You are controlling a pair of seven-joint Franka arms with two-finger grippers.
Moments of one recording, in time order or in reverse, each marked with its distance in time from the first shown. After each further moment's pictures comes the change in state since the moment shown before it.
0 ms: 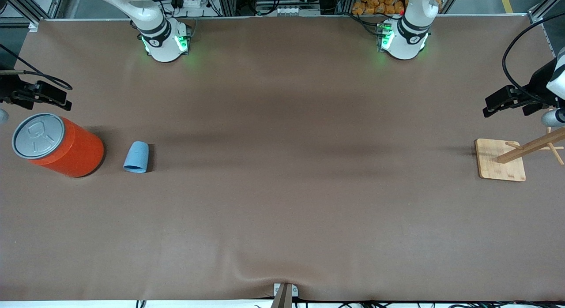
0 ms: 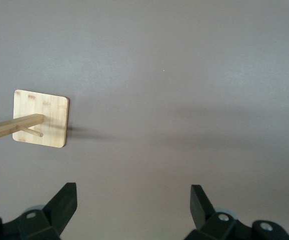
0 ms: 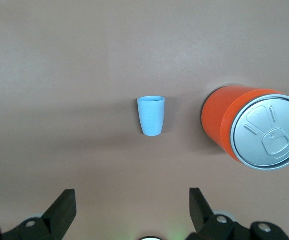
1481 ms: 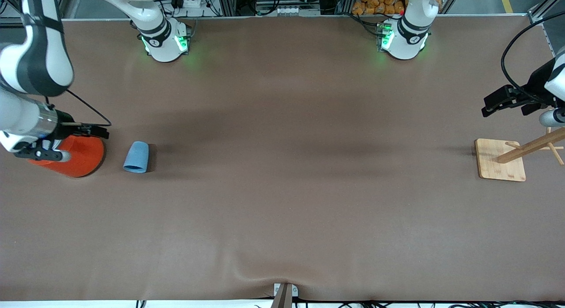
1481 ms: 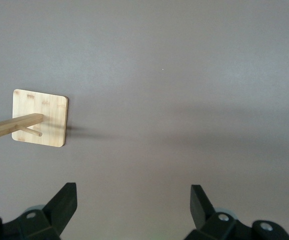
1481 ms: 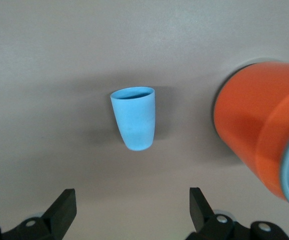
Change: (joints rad) left arm 0.000 0.000 -0.004 -0.001 0.000 -0.003 0.000; right arm -0.044 0.094 -0.010 -0.425 -0.001 0.408 -0.005
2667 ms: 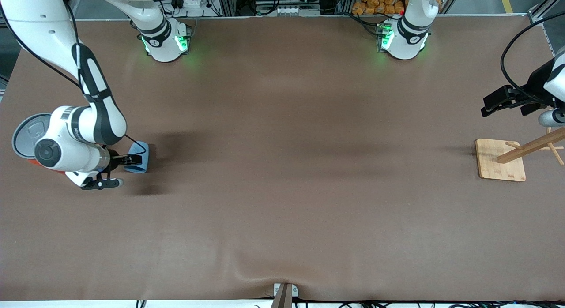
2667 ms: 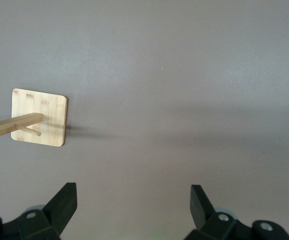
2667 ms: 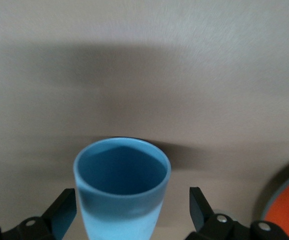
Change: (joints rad) left arm 0.000 0.000 0.000 -0.002 -0.002 0.000 0.000; right arm 0.005 0.351 0.007 -0.034 0.000 0.345 -0.191
